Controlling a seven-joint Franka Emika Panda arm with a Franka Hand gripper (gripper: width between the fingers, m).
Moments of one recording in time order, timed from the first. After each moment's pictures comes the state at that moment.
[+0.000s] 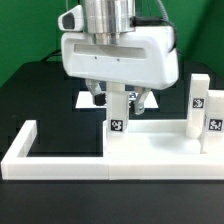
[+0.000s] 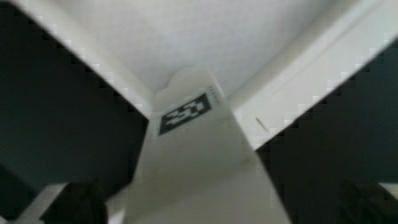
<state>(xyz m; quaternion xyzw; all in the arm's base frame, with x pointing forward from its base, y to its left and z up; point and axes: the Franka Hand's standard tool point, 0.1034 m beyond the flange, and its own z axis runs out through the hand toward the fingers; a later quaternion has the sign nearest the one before) 0.645 -0.056 0.110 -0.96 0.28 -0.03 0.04</state>
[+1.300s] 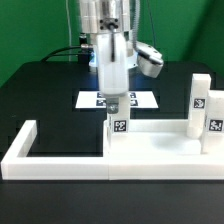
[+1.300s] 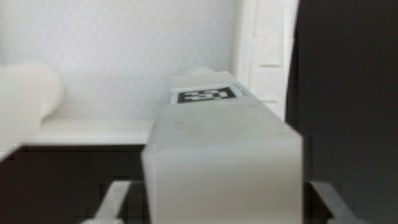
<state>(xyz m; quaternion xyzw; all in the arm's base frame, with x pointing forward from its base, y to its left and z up) 0.639 -0.066 0.108 -0.65 0.76 0.01 0.05</state>
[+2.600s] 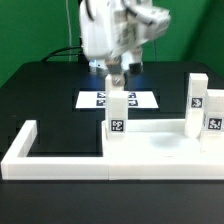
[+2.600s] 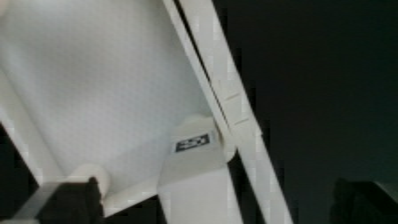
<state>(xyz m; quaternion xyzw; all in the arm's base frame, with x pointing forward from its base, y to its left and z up) 0.654 -0.028 0.181 -0.55 0.83 0.02 0.10</state>
